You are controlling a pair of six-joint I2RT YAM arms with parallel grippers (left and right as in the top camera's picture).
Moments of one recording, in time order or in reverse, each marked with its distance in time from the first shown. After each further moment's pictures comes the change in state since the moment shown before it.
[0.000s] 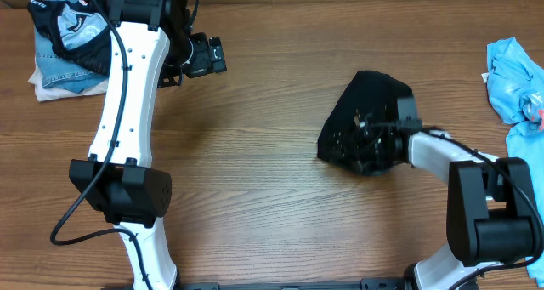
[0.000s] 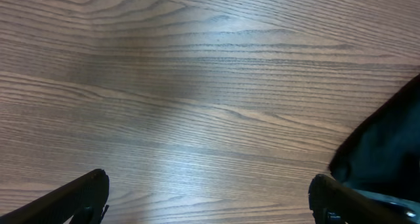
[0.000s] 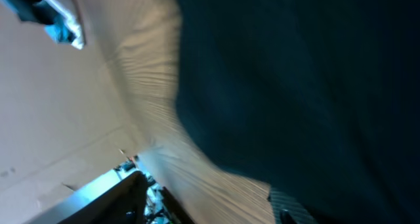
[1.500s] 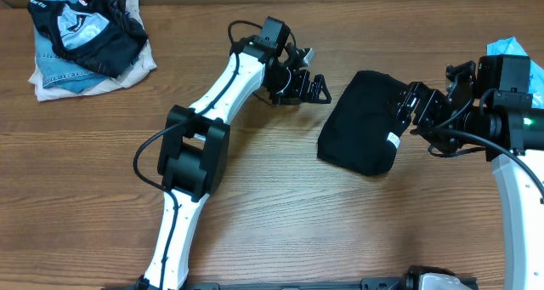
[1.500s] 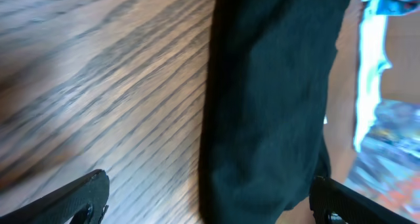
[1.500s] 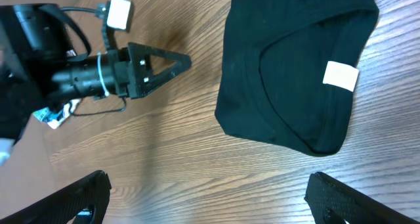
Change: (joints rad) left arm -0.275 0.356 -0.261 0.741 0.688 0.183; right arm -0.180 -0.477 0.526 -0.815 0.445 -0.135
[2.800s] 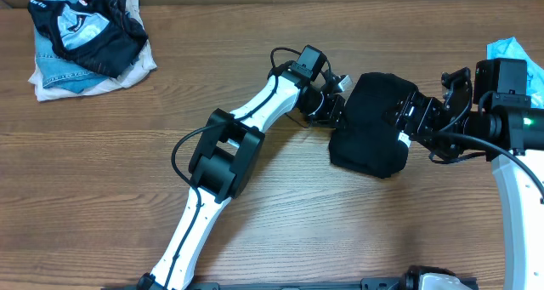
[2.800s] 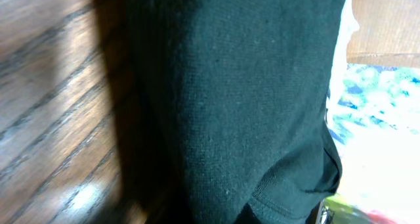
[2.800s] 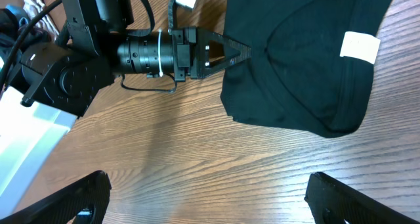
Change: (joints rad) left arm -0.150 0.137 0.007 0.176 0.143 -0.087; right arm 0.000 0.000 0.000 -0.076 0.003 -0.060
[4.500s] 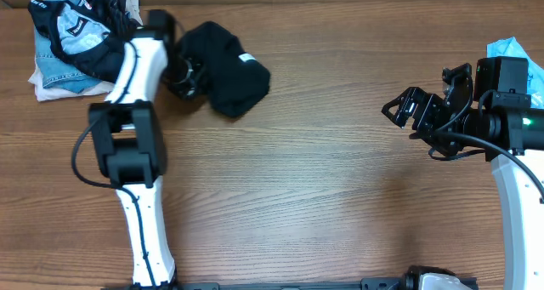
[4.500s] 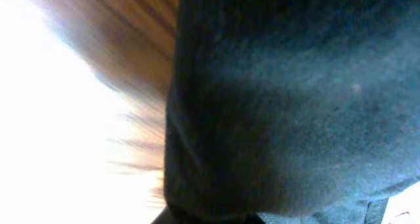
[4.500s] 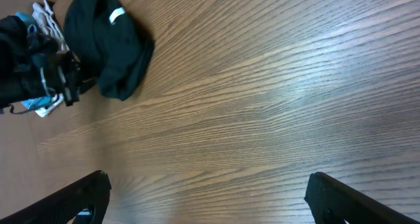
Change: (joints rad) left arm 0.547 -0.143 0.006 -0.409 -0.486 -0.639; right arm 0.000 0.000 -0.006 0.049 0.000 0.000
